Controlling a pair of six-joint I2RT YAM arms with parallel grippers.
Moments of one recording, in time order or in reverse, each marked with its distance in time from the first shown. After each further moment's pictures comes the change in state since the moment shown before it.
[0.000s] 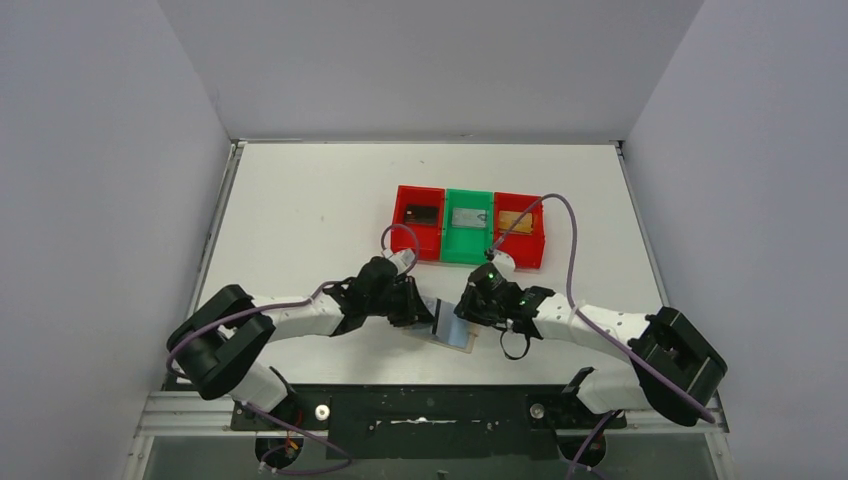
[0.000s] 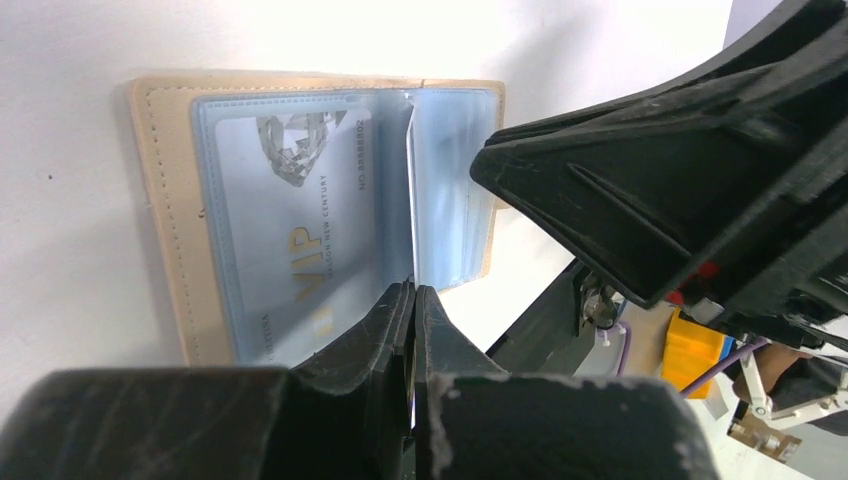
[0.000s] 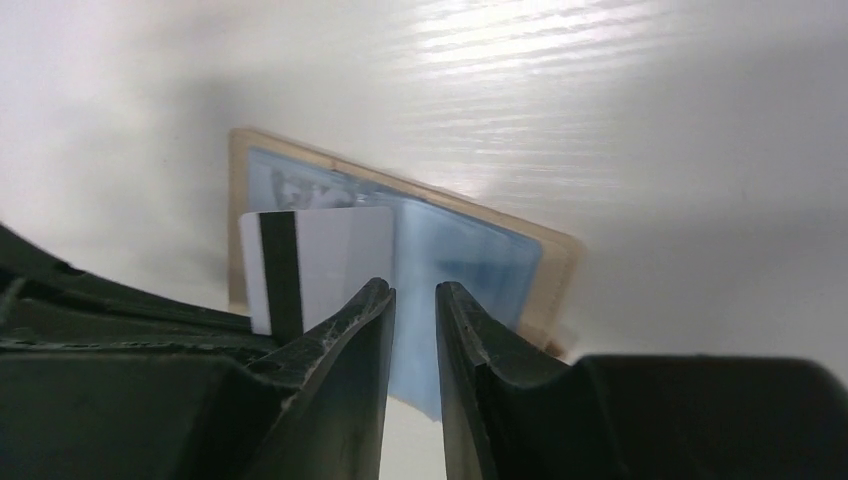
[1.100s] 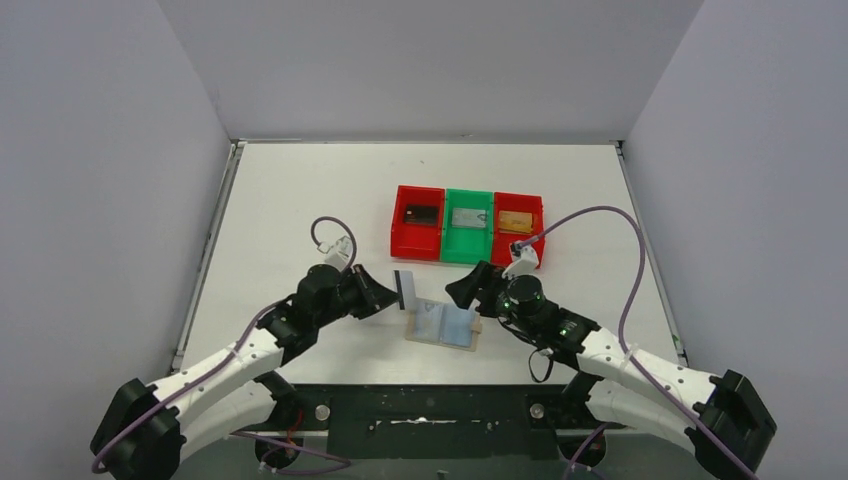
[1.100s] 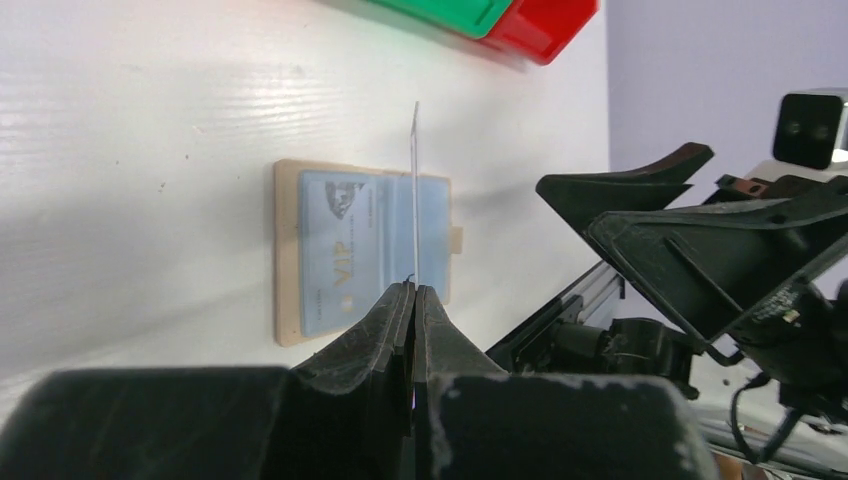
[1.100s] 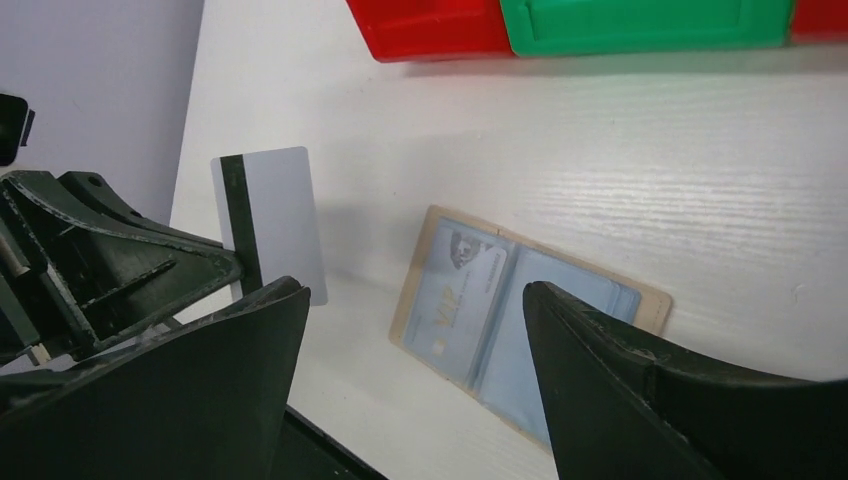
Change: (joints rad) left arm 0.120 -0.537 -0.162 -0.161 -0.183 -0.062; right arm 0.016 -0.382 -0.147 0.233 0.027 -0.079
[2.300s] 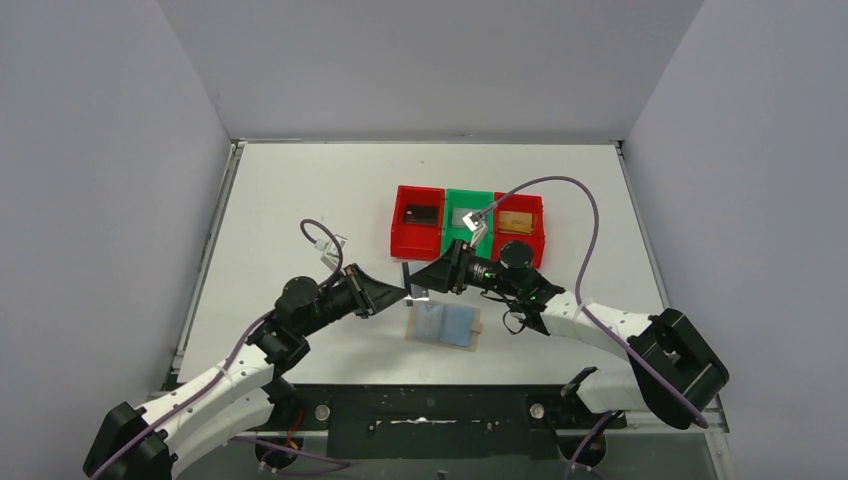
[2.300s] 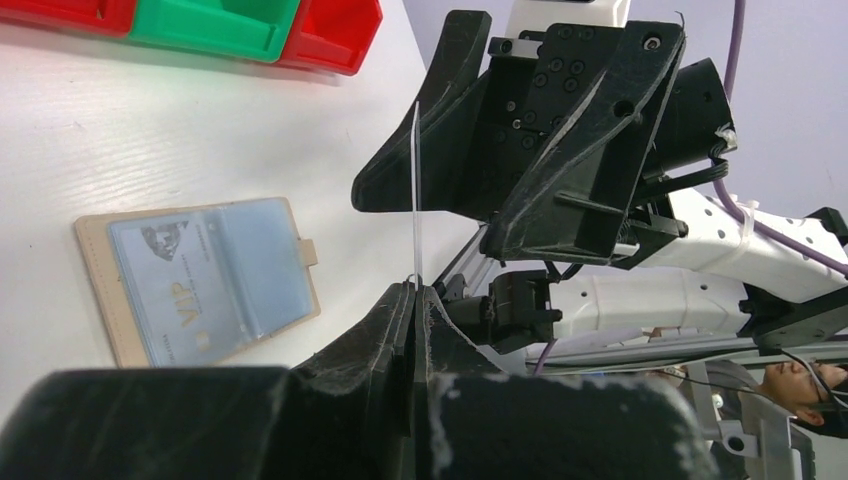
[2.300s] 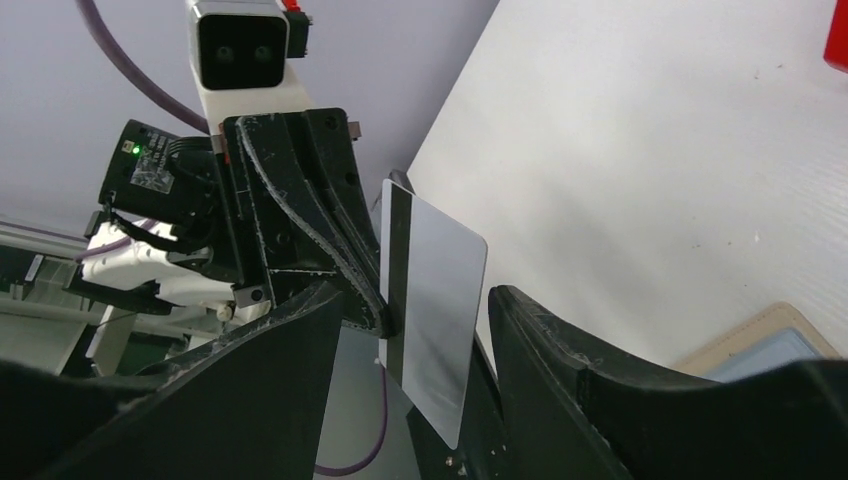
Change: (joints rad) left arm 0.013 -0.188 -0.109 0.298 0.155 -0.067; right arm -0.137 0.375 0.121 0.612 -0.730 0.070
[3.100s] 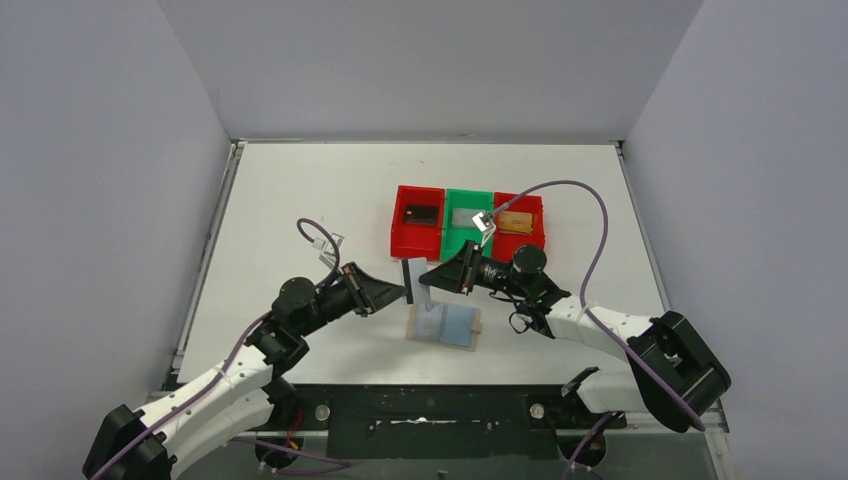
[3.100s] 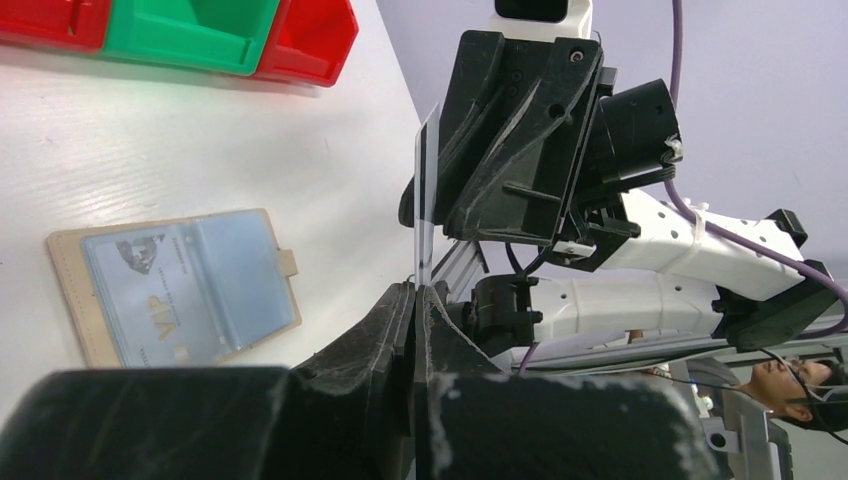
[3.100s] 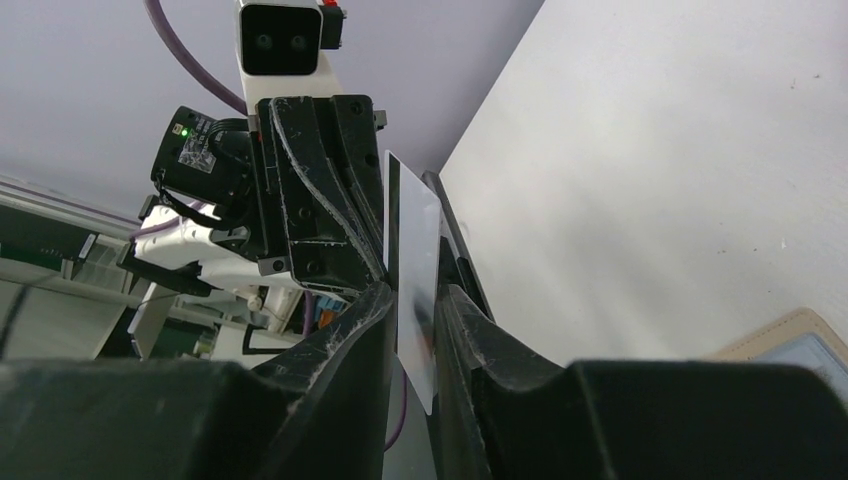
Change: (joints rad) left arm 0.002 -0.016 0.000 0.026 0.005 -0.023; right arm -0.051 -0.013 -0.067 0.166 -0.100 0.075
